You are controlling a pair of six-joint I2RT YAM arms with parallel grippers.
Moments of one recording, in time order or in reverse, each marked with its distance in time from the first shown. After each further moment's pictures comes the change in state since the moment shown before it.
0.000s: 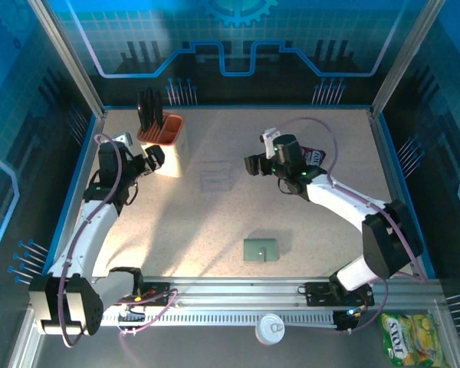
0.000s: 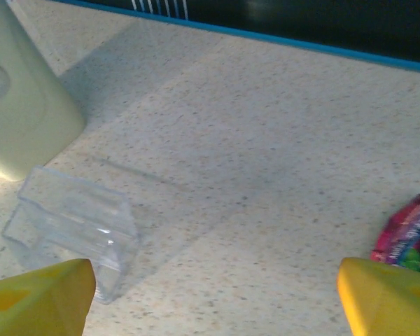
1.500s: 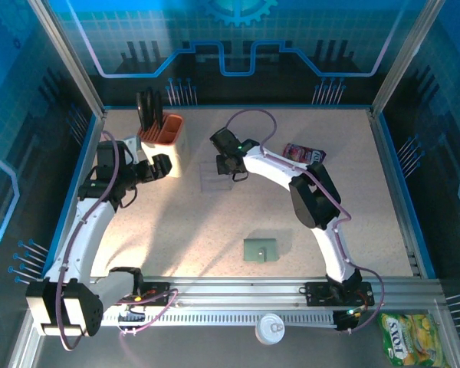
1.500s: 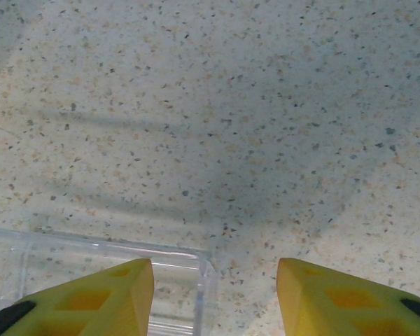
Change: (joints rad) left arm -0.001 -0.008 0.077 -0.219 0.187 0.116; right arm 0.161 0.686 0.776 -0.597 0.165 0.375
